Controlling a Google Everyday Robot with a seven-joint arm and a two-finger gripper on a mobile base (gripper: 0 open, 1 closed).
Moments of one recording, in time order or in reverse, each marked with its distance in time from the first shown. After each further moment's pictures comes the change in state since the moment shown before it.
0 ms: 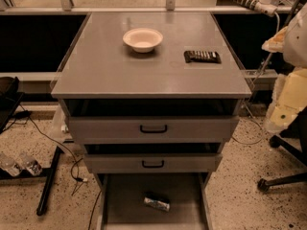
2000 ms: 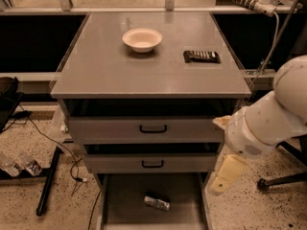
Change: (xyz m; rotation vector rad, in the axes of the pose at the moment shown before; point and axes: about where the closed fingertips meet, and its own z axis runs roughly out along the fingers) arm -0.017 0.089 0.176 -0.164 -0.199 0.039
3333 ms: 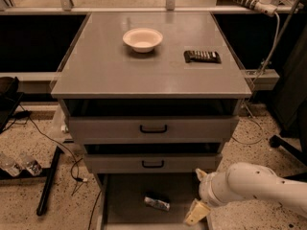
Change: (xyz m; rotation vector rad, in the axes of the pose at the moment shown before) arm 0.100 0.012 0.271 0.008 -0.098 0.108
